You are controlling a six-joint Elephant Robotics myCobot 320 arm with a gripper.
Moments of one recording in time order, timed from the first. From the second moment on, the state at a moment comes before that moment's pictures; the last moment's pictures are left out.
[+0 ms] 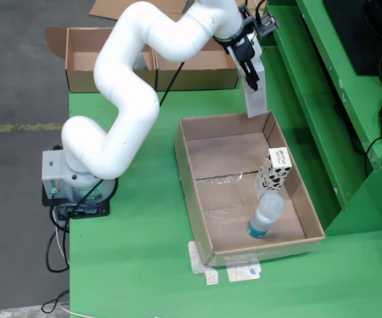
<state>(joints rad) 0.60 -0.63 -0.03 -0.36 1.33 0.40</state>
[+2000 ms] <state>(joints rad) 1.02 -0.59 -0.03 -0.41 1.18 0.55</state>
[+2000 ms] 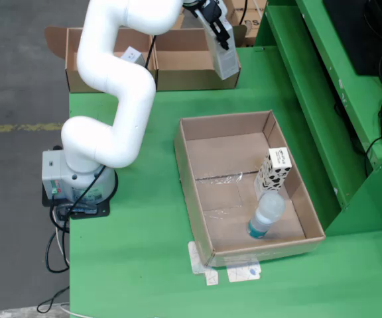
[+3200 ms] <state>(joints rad) 1.10 -0.65 -0.03 -0.22 1.14 0.50</state>
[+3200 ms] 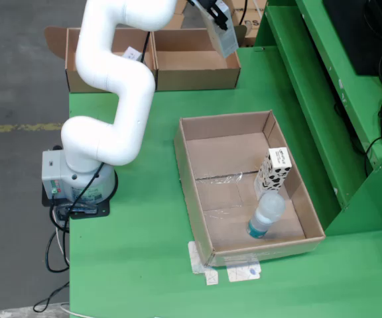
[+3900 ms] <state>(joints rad) 1.13 -0.68 -0.03 -0.17 1.14 0.46</state>
